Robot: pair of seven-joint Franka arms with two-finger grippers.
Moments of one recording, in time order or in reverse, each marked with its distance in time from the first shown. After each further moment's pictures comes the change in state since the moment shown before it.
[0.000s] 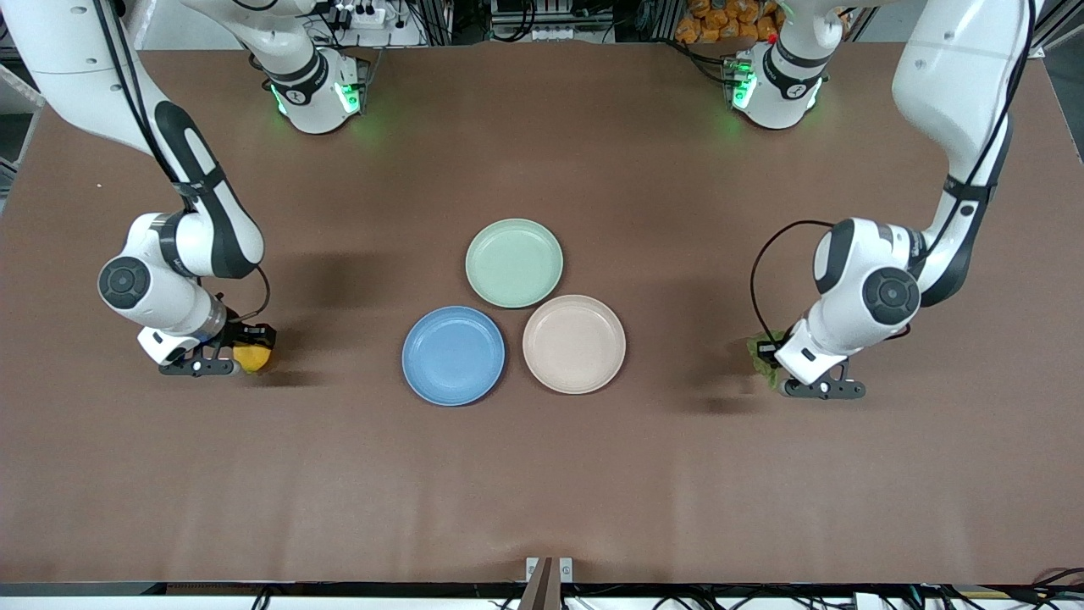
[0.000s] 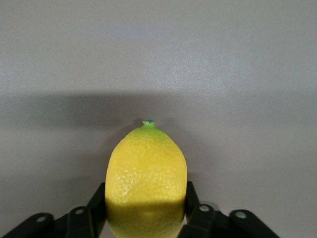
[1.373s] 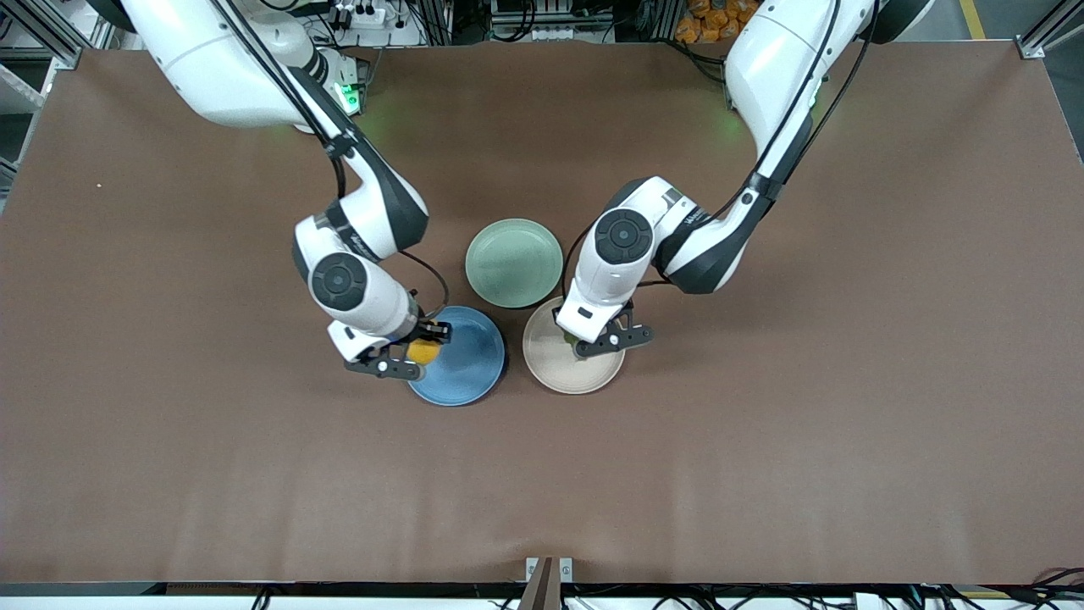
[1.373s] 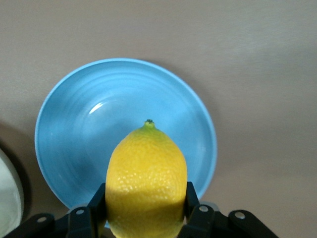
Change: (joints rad) left arm -0.439 0.212 -0.044 0.369 0.017 -0.100 -0.718; right arm 0.320 0.156 0.275 0.416 0.001 -0.309 0.715
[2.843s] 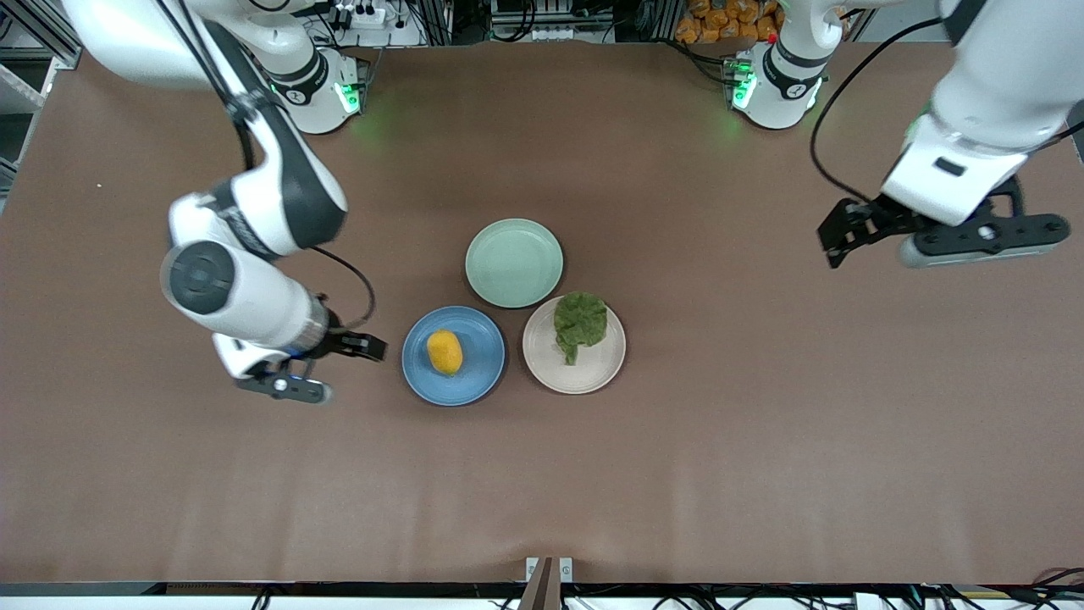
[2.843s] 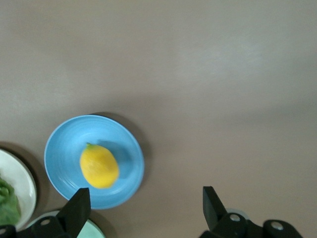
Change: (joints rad) left arm 0.423 -0.606 0.013 0.030 -0.025 -0.589 0.652; right arm -0.178 -0.198 0.003 0.184 -0.001 -0.377 -0.176
